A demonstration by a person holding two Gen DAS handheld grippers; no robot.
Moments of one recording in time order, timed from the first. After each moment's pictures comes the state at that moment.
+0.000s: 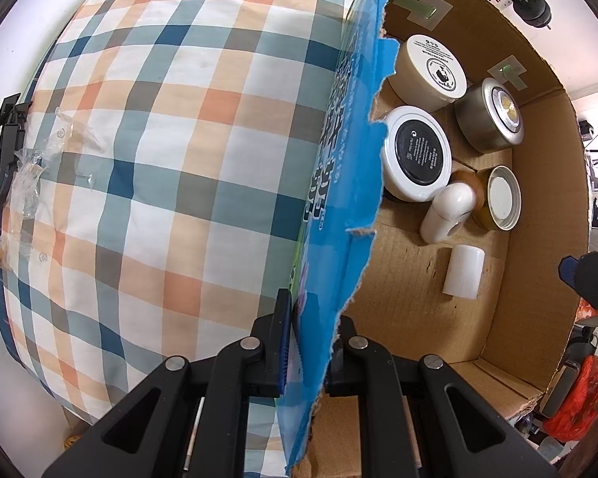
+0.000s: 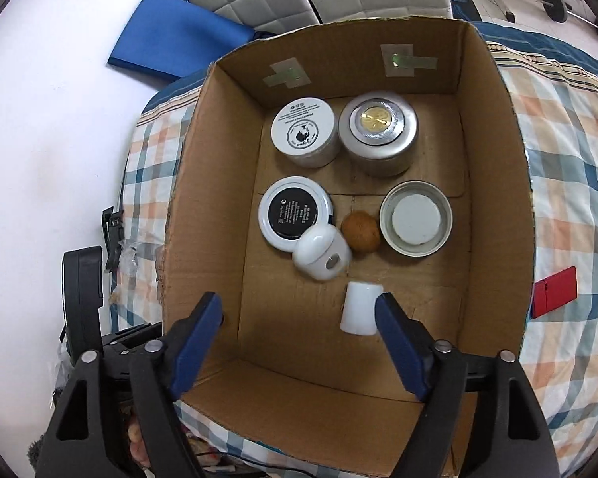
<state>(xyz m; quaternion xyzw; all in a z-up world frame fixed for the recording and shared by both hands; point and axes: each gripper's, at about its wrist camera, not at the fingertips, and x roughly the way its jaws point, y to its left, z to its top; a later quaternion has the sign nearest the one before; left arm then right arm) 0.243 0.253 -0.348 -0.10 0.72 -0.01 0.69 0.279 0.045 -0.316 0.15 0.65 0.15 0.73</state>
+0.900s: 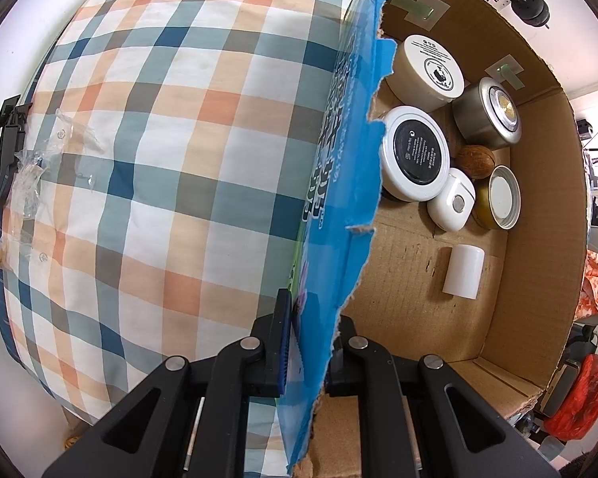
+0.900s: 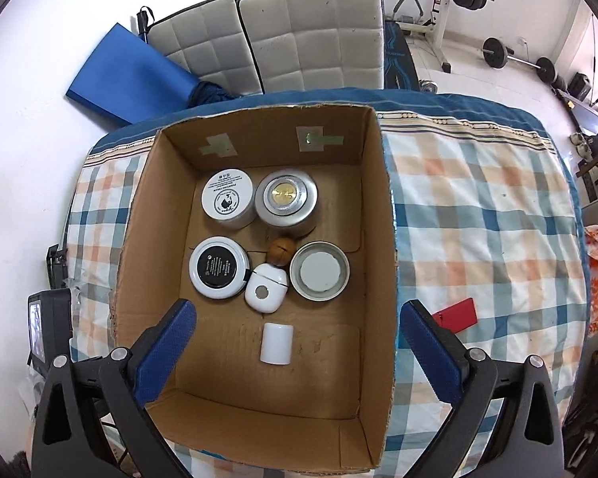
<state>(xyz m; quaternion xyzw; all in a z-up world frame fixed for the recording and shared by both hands) 0.241 0.253 -0.347 -0.10 0.71 -0.01 0.69 0.280 0.015 -0.259 0.07 0.60 0.03 0.80</state>
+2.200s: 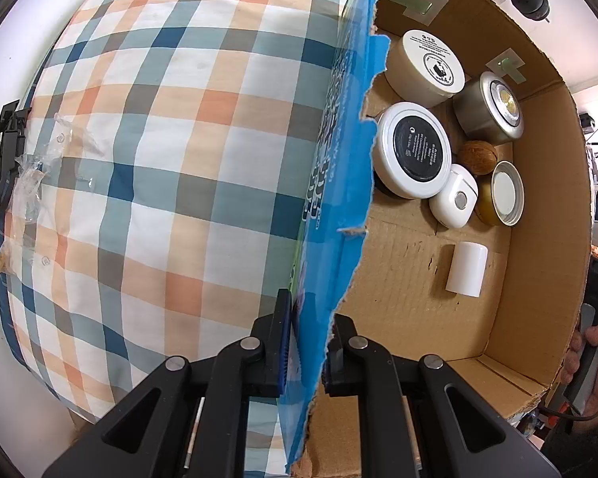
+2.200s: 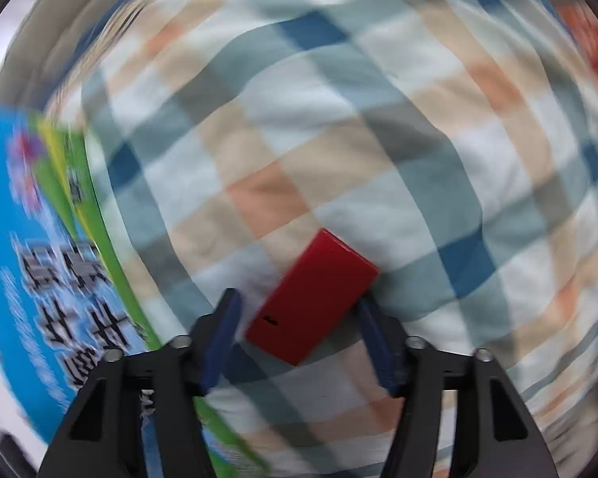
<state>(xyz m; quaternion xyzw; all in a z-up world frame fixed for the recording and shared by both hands) 0.241 0.247 -0.351 -0.09 0.72 -0.01 0.69 0.283 -0.173 -0.435 0.23 0.70 -0.14 0.66</state>
